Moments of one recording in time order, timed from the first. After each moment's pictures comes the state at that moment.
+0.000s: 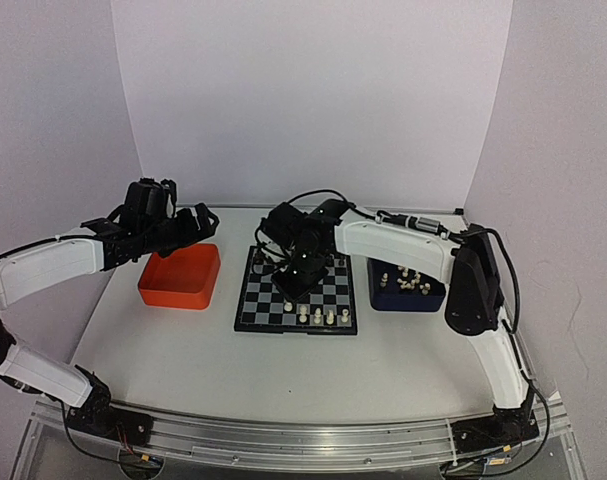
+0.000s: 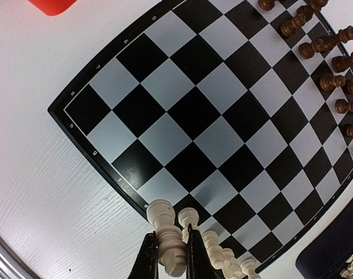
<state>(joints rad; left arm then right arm) -0.51 1.31 0.96 -0.18 -0.12 -0.68 0.97 2.30 2.14 -1.06 0.06 0.13</state>
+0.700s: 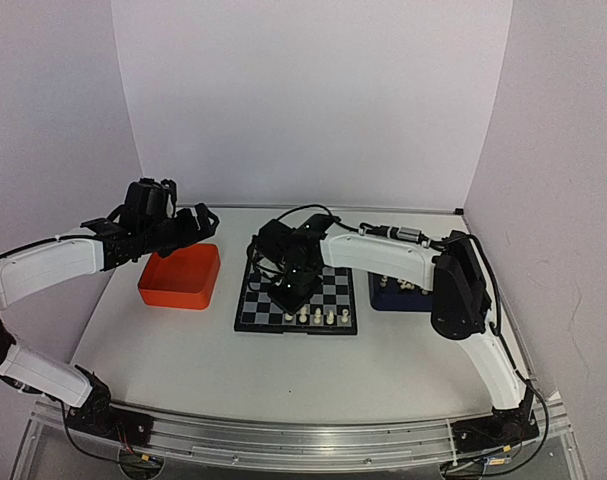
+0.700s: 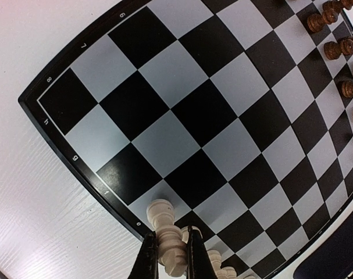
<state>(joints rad) -0.51 1.31 0.96 -0.18 -0.12 -0.68 0.99 2.38 2.16 -1.06 0.11 0.08</state>
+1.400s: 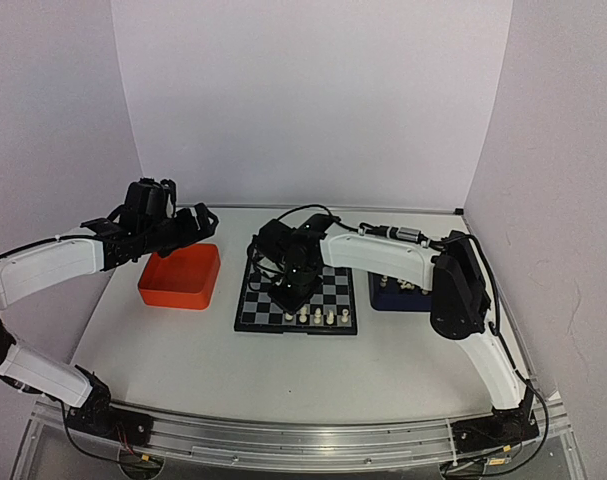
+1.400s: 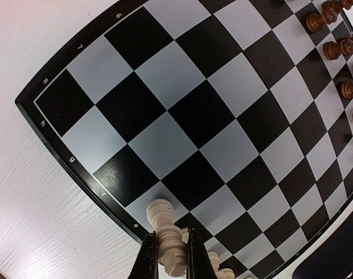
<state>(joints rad) -0.51 1.31 0.96 -0.18 -0.13 -0.68 0.99 2.39 2.17 -1.07 0.11 0.07</state>
